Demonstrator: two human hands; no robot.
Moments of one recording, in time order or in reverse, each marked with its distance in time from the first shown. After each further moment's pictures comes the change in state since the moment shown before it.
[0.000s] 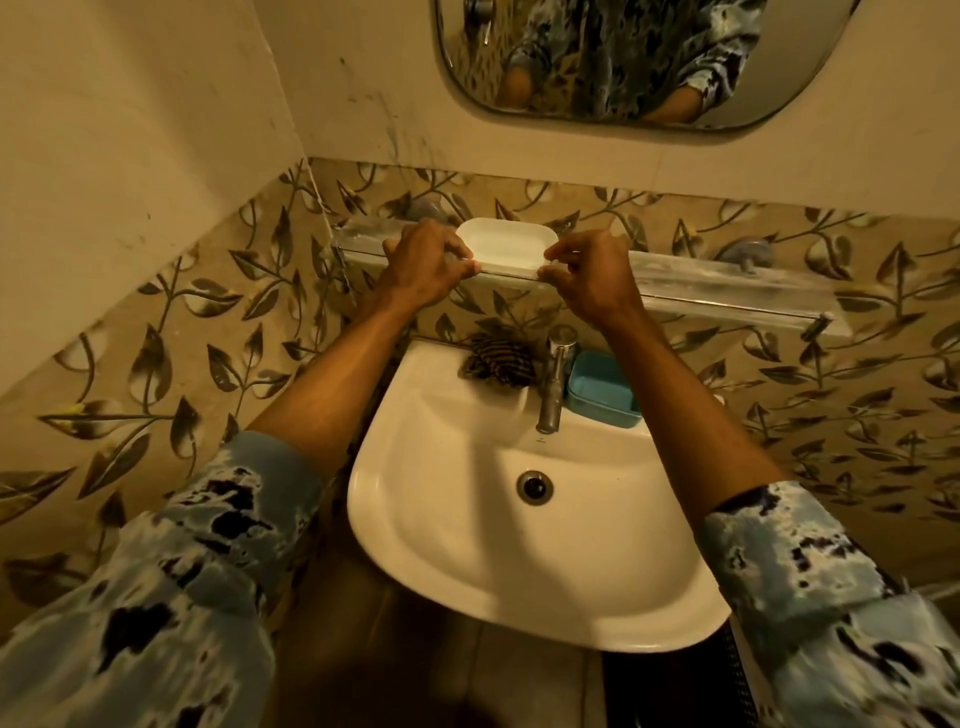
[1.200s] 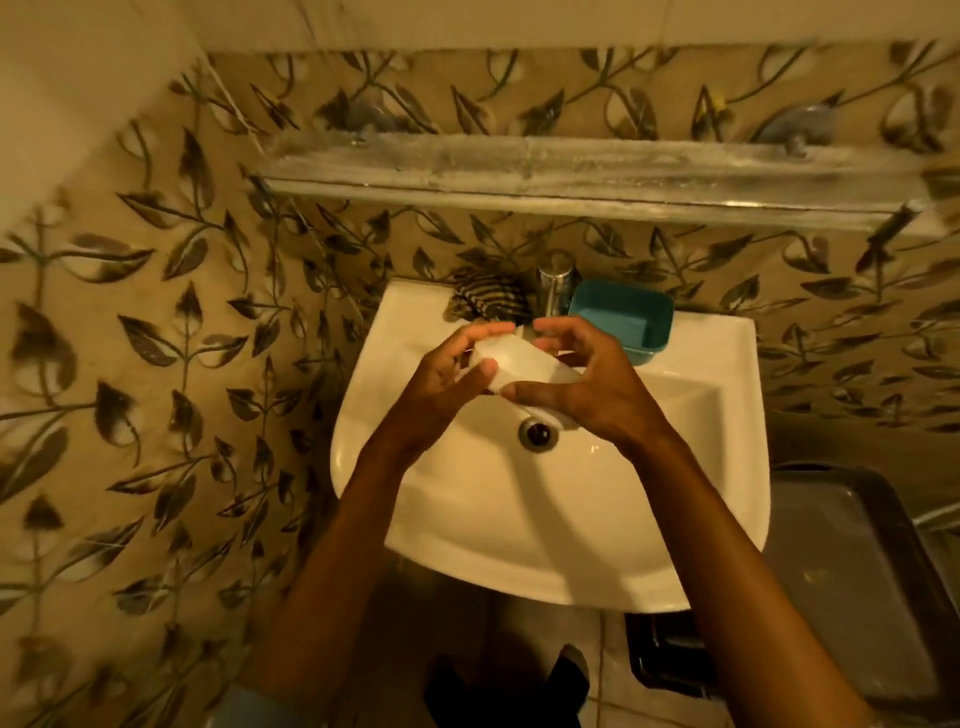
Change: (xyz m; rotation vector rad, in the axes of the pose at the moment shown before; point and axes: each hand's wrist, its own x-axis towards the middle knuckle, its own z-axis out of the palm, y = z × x) left_hand -0.146 -0.001 0.092 -0.990 -0.452 -0.165; right_hand -0.132 0.064 0.031 0.393 -0.312 0.377
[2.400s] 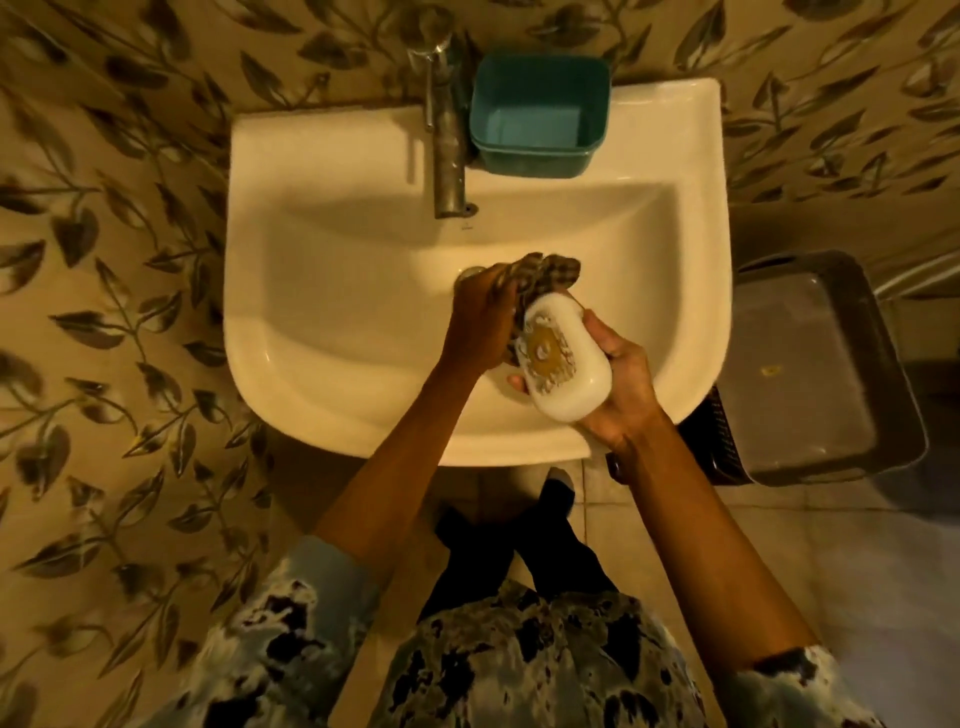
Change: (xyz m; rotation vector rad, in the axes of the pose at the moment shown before) left_hand 0.025 -0.116 0.120 0.338 0.174 -0.270; right_hand -0.082 0.150 0.005 1.381 0.073 0.602
